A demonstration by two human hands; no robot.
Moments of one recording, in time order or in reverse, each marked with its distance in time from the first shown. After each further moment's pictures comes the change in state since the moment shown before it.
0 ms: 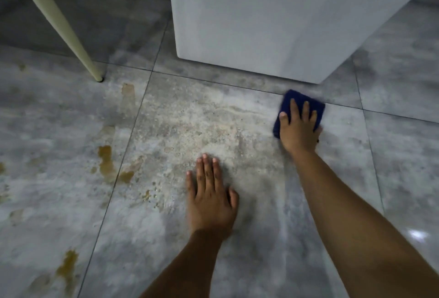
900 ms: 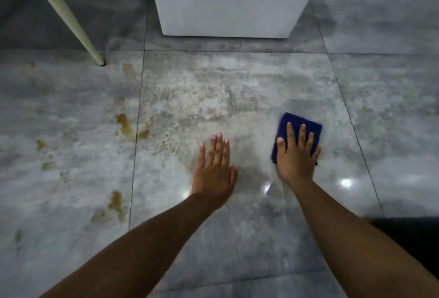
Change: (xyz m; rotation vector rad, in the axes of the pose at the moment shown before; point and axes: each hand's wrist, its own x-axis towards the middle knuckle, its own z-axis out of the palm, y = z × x) left_hand -0.078 -0.034 -0.029 0.048 -0.135 0.441; right_hand -0.216 0.089 0.037 -0.025 0.023 0.135
